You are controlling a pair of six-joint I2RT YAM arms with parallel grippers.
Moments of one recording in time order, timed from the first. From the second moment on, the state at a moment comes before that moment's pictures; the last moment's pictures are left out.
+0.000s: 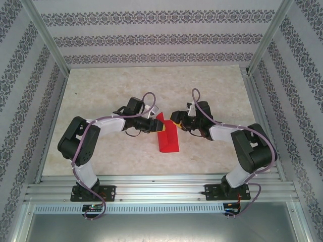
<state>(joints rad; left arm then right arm) -0.51 1.79 1.00 -0.09 0.87 -0.53 0.38 1.64 0.68 0.38 -0.64 0.95</state>
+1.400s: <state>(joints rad) -0.60 1.82 1.00 -0.24 0.51 -0.56 0.36 1.76 0.79 0.13 -0.62 0.75</state>
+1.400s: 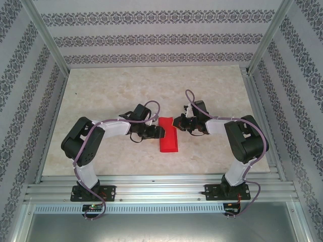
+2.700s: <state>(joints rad) -0.69 1.97 1.30 -0.60 0.30 -0.56 0.25 1.56 0.71 -0.14 -0.43 0.58</state>
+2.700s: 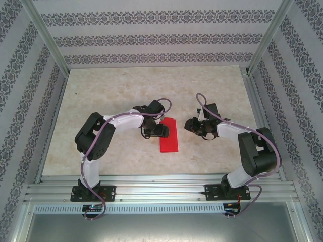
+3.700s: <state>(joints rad) -0.73 1.96 1.32 -0.59 0.36 -0.56 0.25 1.56 0.70 -0.12 -0.44 0.58</state>
